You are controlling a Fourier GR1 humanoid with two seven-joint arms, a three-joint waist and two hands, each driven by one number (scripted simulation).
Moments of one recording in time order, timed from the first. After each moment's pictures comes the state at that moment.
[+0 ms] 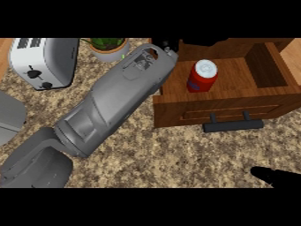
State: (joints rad) left arm -1.45 0.00 -0.60 -0.42 0.70 0.83 -0.12; right arm 0.03 -0.22 -0.10 -2.20 0.44 0.20 0.01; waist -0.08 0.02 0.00
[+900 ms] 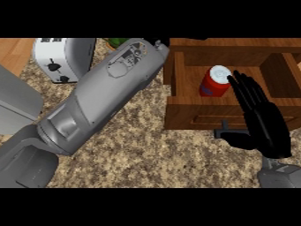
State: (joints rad) left arm -1.41 0.07 -0.60 -0.55 0.66 0.83 -0.01; right arm -0.13 -0.19 0.10 -1.70 1.03 -0.08 -0.02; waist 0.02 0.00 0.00
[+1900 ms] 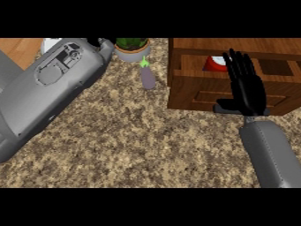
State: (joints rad) left arm -1.23 0.37 -0.63 -0.95 0.58 0.78 0.22; right arm -0.49 -0.17 -0.04 -1.05 1.20 -0.49 -0.11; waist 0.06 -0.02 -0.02
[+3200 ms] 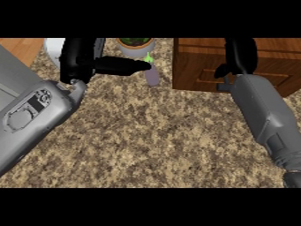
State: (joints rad) left arm -0.91 0.51 -0.62 -1.30 0.49 0.78 0.26; right arm -1.03 -0.21 -0.23 -0.32 1.23 -0.73 -0.10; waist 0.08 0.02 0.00
